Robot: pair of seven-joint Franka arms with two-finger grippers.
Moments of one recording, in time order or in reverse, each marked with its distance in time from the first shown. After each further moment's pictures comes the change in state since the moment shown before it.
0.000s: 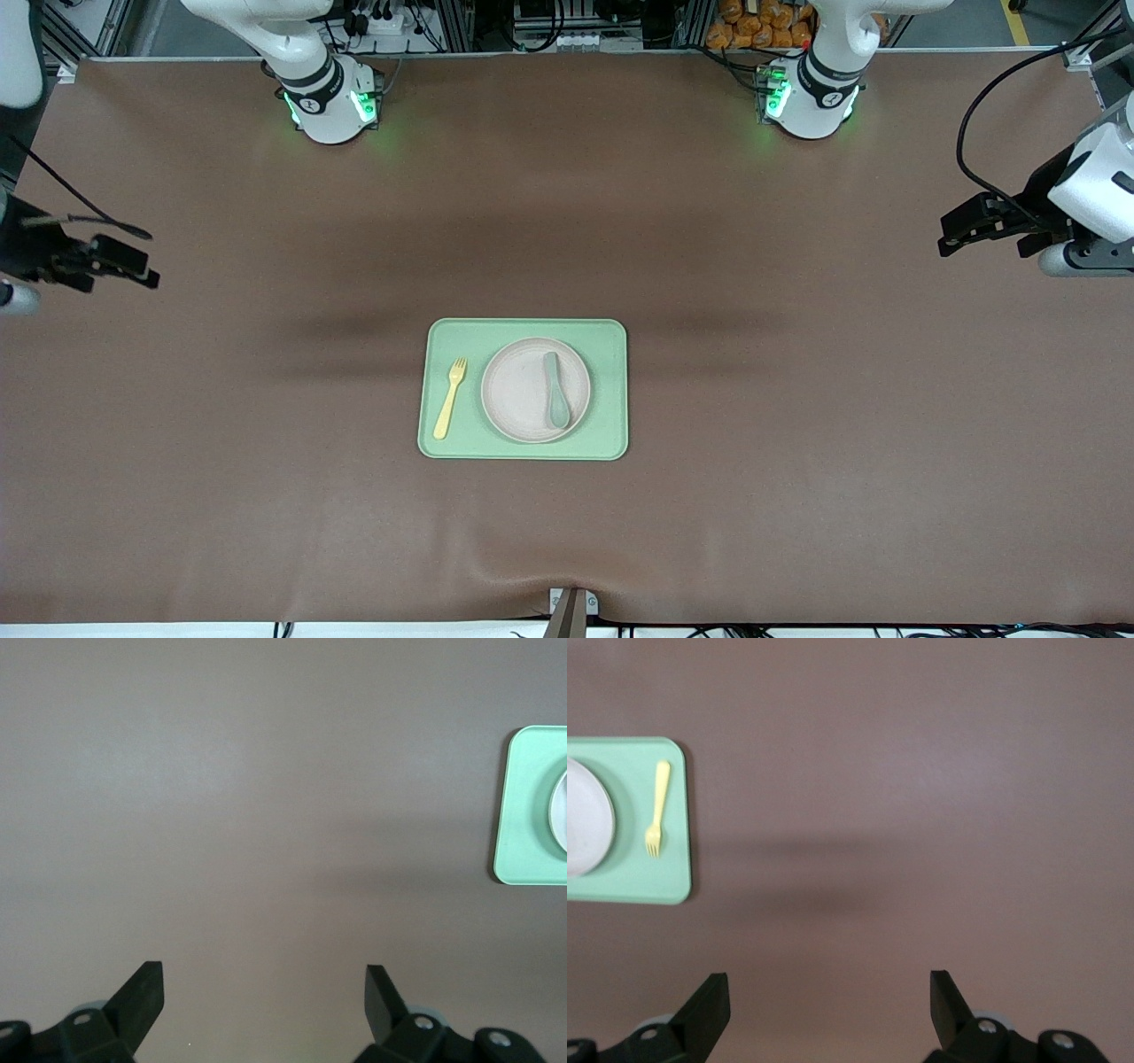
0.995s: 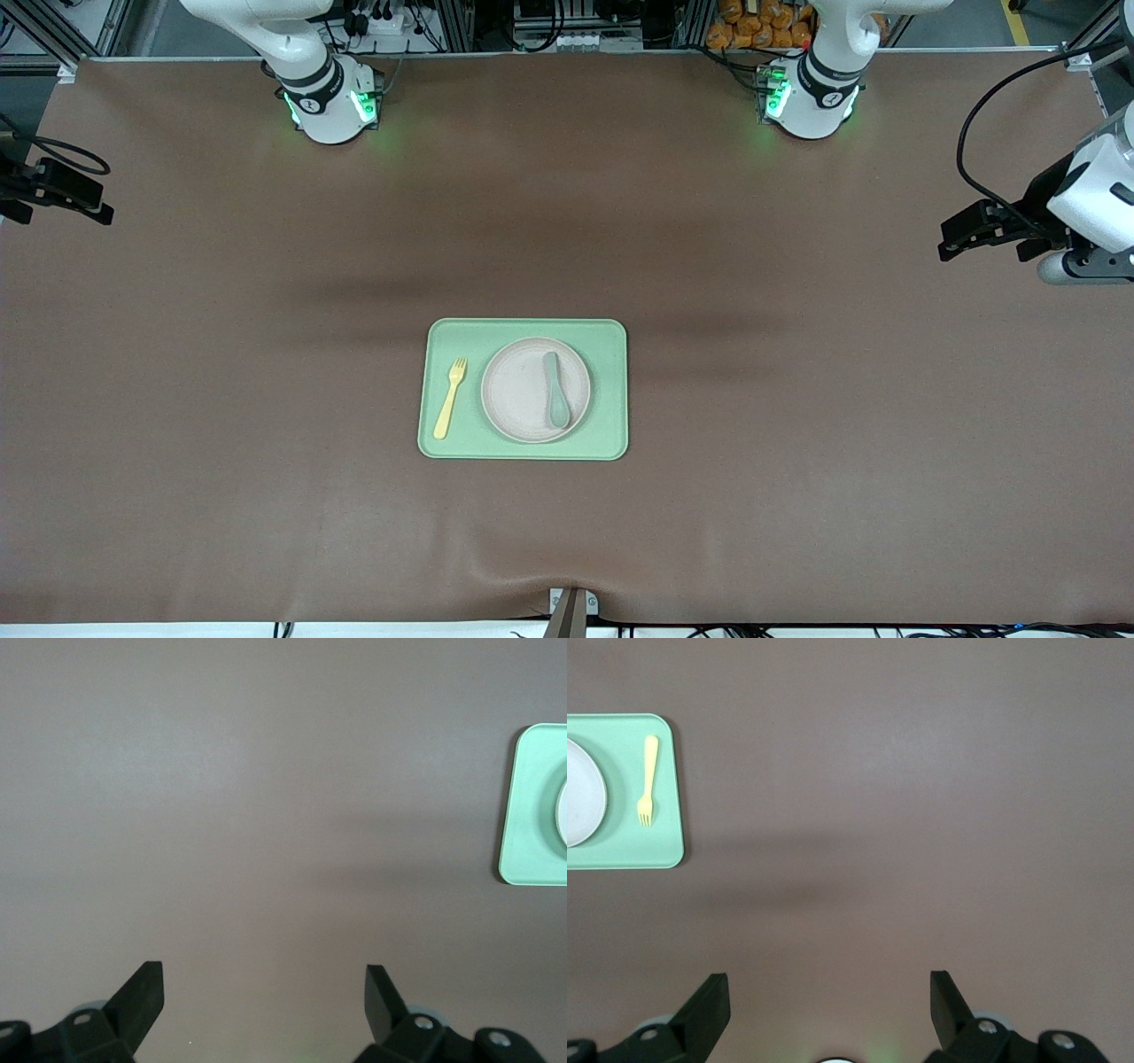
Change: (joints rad) left arm 0.006 0.014 0.002 0.000 0.000 0.000 0.001; right arm 0.036 -0.013 0.010 0.186 -0.082 -0.218 0.089
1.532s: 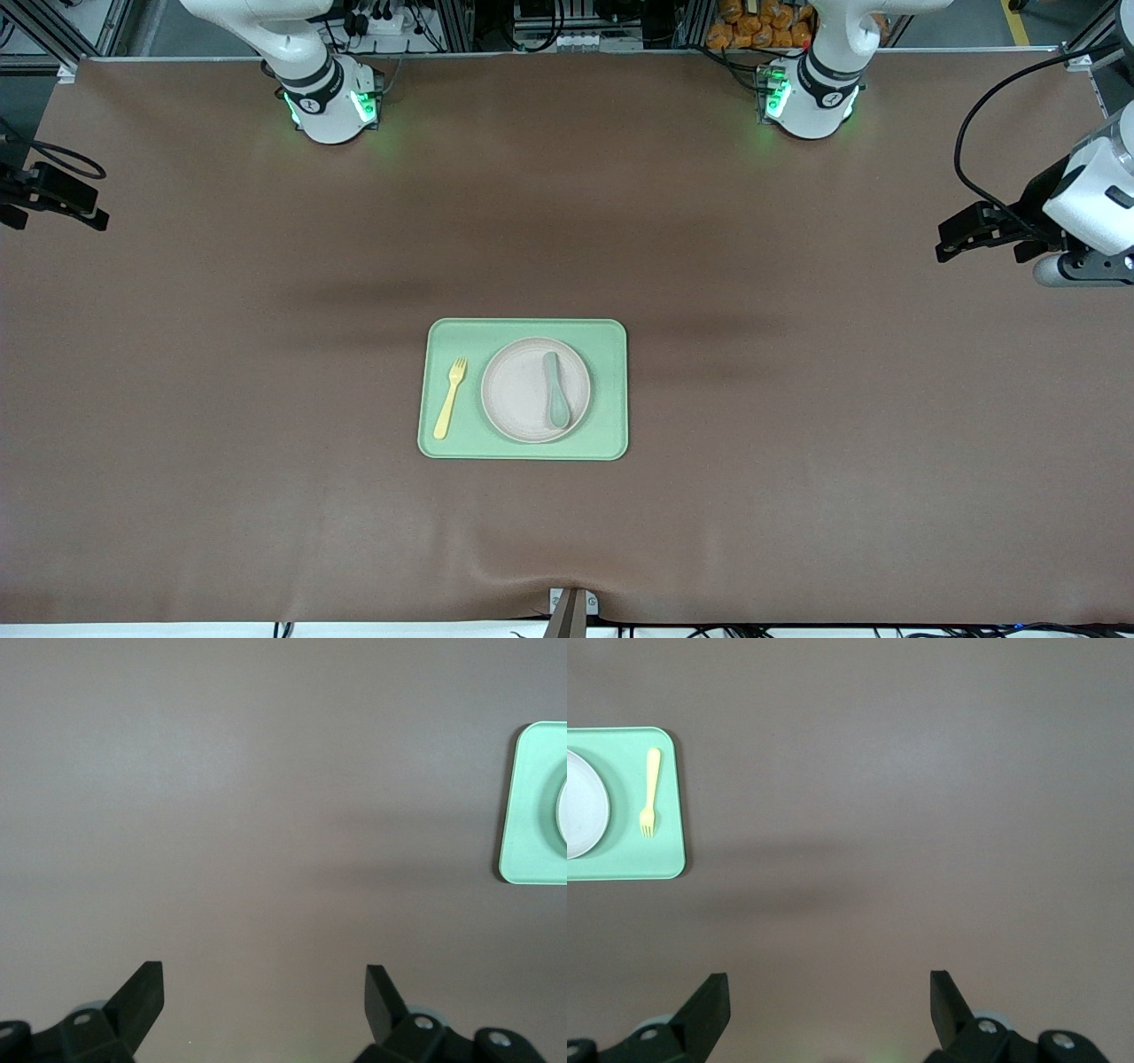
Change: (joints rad) left arm -0.002 0.002 -0.001 0.000 0.000 0.000 0.000; right arm -0.006 0.003 0.000 0.000 0.005 0.018 0.001
